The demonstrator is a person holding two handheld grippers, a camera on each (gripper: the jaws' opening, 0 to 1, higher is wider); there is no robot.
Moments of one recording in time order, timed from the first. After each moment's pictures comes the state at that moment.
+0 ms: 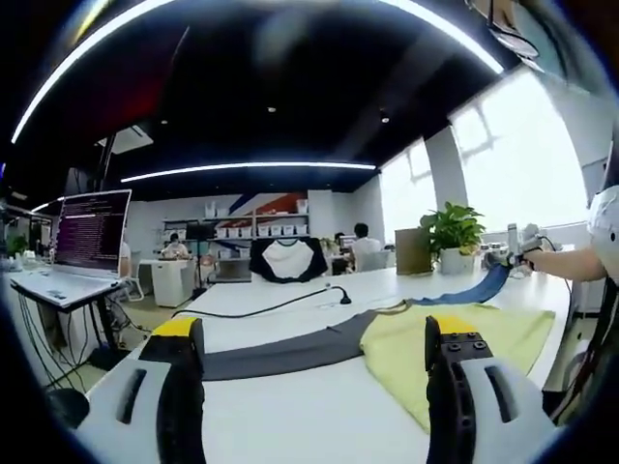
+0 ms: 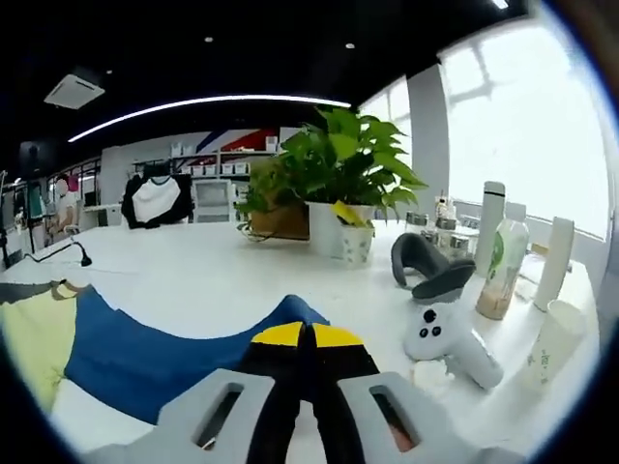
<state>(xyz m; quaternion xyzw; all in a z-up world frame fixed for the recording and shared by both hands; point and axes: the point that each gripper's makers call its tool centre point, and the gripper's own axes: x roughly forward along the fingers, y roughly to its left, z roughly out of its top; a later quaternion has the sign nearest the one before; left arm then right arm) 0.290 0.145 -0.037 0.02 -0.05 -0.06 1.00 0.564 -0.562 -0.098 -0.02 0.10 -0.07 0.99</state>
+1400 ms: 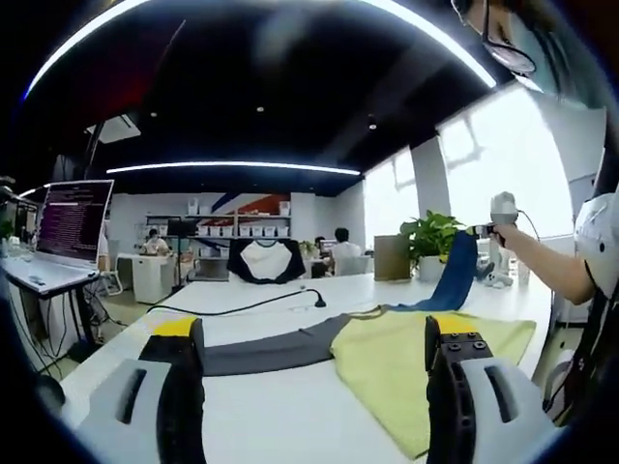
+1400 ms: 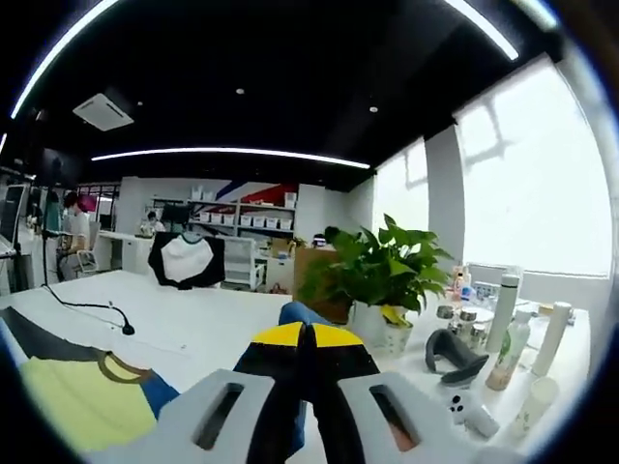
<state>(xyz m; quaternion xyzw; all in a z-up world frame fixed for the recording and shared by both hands) 0.293 0.116 -0.040 0.00 -0.06 -0.11 0.99 0.555 -0.428 0.046 -0.05 -0.02 -0.03 1.00</state>
